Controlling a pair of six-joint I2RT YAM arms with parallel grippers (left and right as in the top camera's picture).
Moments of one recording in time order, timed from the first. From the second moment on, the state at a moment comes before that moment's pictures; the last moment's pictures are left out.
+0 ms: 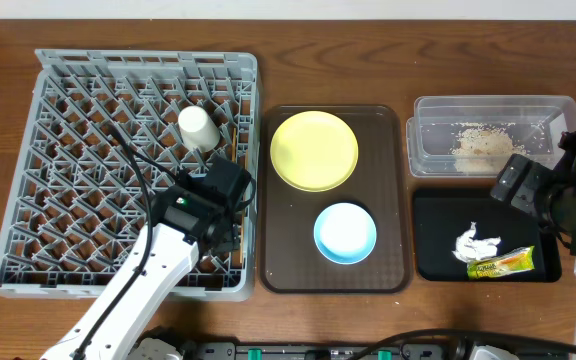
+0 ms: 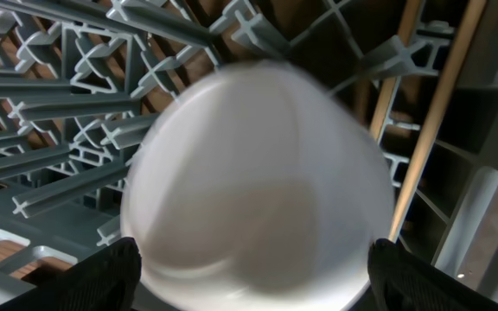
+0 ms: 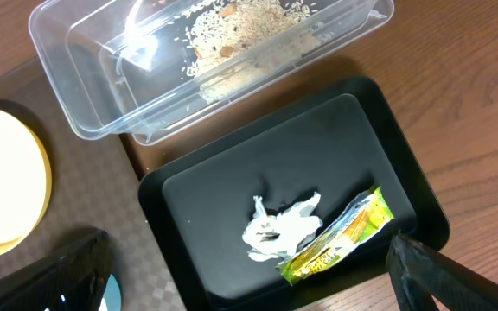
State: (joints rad) left arm -0.45 1.26 0.94 -1.19 -0.31 -0.58; right arm -0.25 1.13 1.23 -1.16 -0.01 0.27
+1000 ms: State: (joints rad) left arm -0.46 1.24 1.11 -1.09 -0.26 -0.54; right arm -0.25 1.13 1.23 -1.16 -0.01 0.27
